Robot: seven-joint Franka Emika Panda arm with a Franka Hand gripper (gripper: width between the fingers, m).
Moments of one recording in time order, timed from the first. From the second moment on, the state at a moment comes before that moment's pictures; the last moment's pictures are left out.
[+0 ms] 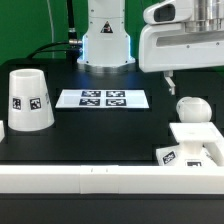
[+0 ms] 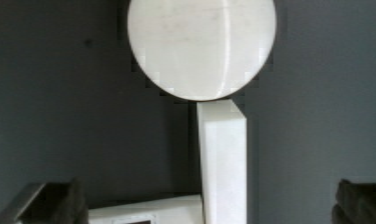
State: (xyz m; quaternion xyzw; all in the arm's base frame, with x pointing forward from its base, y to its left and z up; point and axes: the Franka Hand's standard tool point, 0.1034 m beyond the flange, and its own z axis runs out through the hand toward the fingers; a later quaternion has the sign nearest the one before) arm 0.526 0.132 0.082 -1.00 0.05 -0.03 0.05
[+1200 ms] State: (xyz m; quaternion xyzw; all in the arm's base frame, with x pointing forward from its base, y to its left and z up) arm 0.497 0.135 0.061 -0.93 0.01 0.37 0.03
